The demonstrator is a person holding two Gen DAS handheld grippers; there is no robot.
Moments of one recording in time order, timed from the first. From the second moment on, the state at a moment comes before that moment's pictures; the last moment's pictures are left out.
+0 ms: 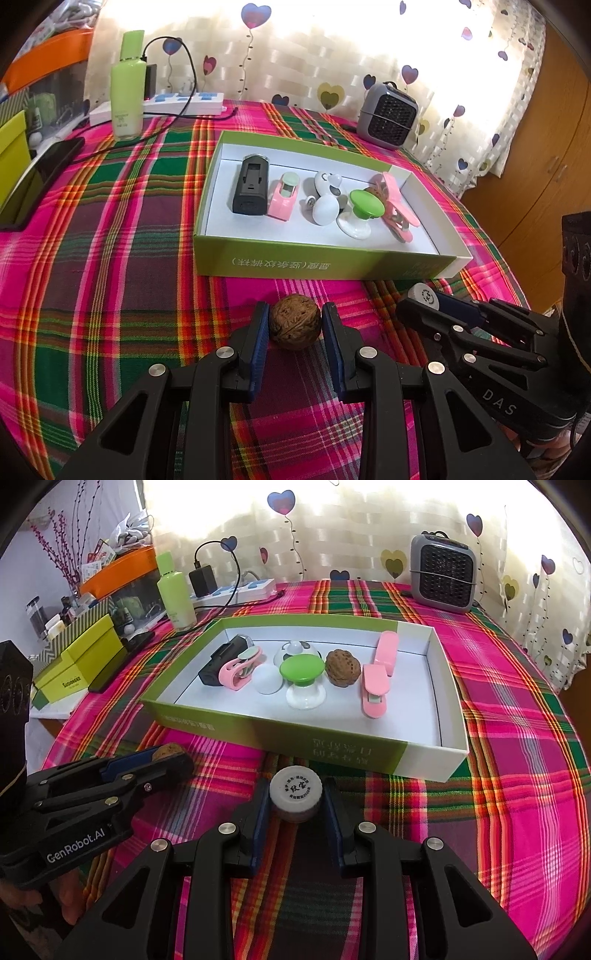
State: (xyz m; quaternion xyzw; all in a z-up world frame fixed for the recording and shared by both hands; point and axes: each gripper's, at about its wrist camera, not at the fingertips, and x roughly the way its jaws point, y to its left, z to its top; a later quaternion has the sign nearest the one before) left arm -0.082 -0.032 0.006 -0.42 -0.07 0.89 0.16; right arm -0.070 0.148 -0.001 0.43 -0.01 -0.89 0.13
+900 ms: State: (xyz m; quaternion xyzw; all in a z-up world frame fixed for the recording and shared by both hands) left arm -0.078 -0.021 0.038 -0.41 -0.06 0.89 0.19; right arm -0.065 0.168 0.029 0.39 -0.03 -0.91 0.14
